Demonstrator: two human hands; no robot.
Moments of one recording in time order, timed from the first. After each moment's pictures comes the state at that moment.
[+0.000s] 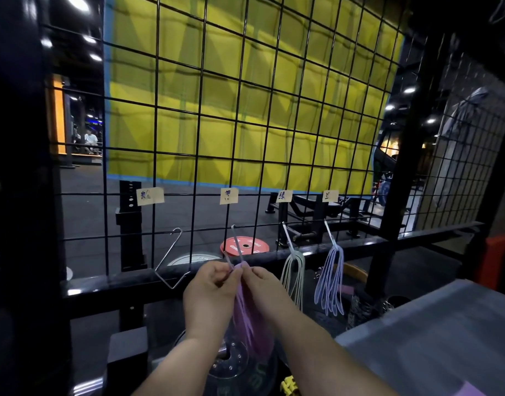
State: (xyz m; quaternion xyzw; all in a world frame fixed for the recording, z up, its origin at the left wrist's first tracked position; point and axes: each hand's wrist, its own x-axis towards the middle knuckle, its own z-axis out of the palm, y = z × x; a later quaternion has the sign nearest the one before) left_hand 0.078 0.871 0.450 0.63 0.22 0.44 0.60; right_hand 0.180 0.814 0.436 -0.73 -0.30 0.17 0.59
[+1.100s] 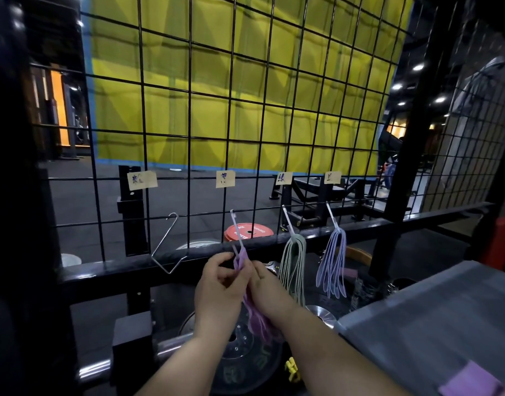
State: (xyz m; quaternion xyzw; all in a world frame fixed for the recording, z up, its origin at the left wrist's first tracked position) left_hand 0.089 0.862 0.425 0.67 0.22 0.42 0.57; right_hand 0.173 0.797 0.424 -0.73 -0.34 0.17 0.57
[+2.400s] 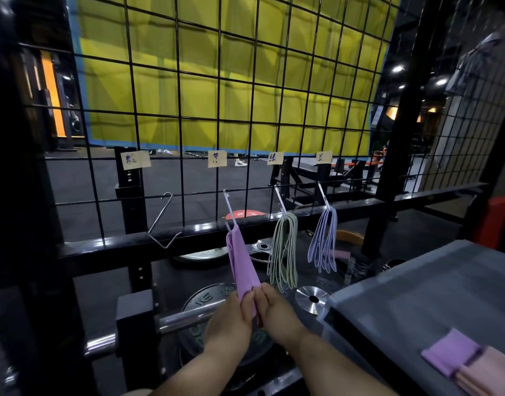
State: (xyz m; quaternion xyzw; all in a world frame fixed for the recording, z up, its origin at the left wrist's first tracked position) left_hand 0.088 0.837 0.336 0.87 0.27 0.23 0.35; right_hand 0.169 0.752 0.337 -0.78 -0.33 0.14 0.51
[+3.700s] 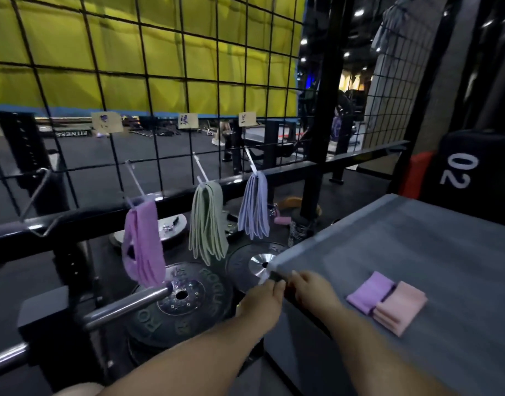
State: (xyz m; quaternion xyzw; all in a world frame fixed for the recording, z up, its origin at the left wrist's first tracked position) left_hand 0.195 0.700 0.304 0.93 0.12 0.04 0.35; right_hand 0.247 0.580 0.325 -0.91 -0.12 0.08 0.38
